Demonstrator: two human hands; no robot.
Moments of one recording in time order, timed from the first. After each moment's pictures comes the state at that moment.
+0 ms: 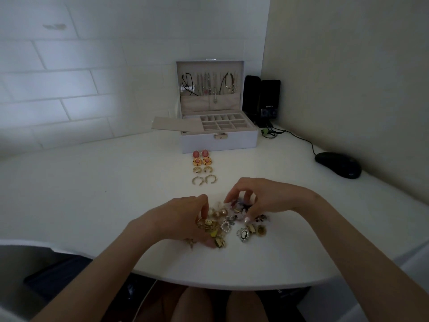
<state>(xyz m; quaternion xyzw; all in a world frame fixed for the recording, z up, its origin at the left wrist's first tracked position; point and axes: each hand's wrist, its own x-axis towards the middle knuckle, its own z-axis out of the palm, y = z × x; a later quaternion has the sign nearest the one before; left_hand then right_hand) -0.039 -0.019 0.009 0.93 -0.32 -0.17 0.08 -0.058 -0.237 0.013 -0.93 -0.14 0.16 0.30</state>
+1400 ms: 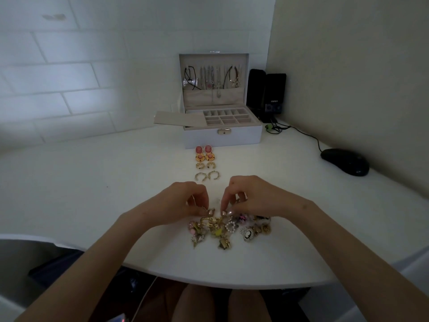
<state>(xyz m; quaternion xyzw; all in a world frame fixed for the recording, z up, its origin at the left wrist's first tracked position) -0.011 -0.005 -0.002 0.89 -0.38 -0.11 0.24 -0.060 -0.209 0.004 -0.94 -0.17 0.07 0.28</state>
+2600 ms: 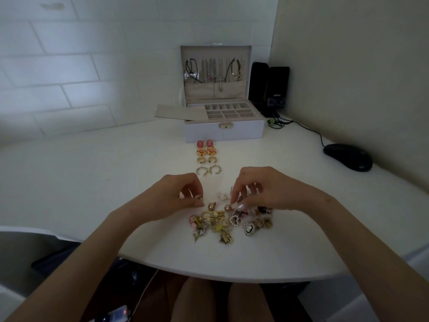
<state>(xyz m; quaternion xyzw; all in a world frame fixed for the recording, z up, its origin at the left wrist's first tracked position) -0.017 0.009 0.001 0.89 -0.35 -0.08 0.30 -0.072 -0.225 0.015 -0.92 -0.18 0.06 0.33</state>
